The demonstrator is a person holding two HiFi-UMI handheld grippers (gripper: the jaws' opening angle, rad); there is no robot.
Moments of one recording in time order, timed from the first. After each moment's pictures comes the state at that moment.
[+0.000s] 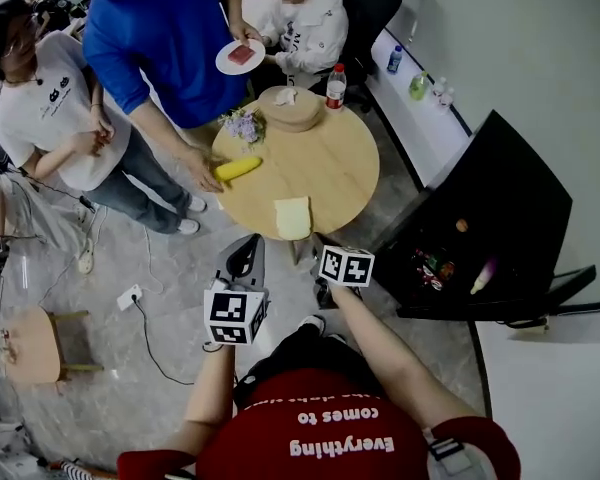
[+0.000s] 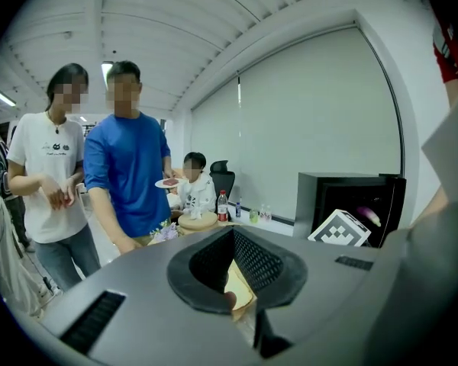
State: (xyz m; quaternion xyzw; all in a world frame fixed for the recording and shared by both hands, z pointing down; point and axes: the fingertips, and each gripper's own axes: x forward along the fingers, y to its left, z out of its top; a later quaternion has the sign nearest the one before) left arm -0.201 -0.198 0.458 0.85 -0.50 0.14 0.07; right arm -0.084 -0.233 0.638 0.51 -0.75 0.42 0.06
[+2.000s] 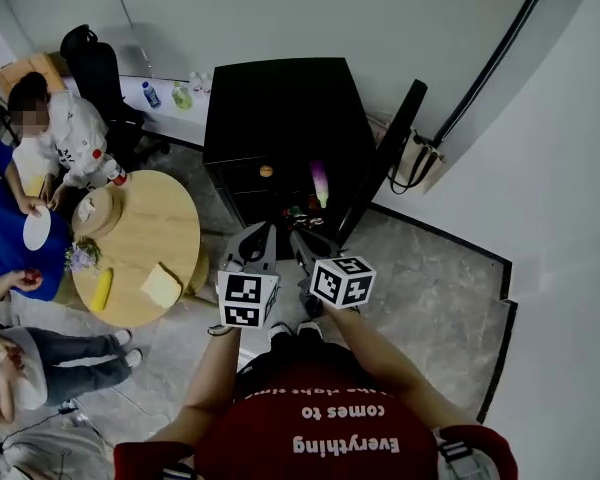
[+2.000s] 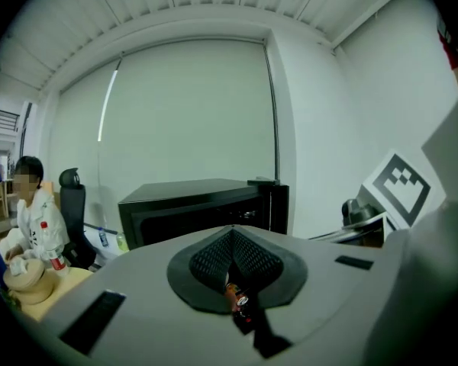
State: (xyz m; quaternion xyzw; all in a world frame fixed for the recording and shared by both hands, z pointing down) left arm 0.162 -0.050 0.443 0.99 -0.05 0.15 -0.01; right arm 0.193 -0.013 0.497 0.78 -0.55 0.27 -0.15
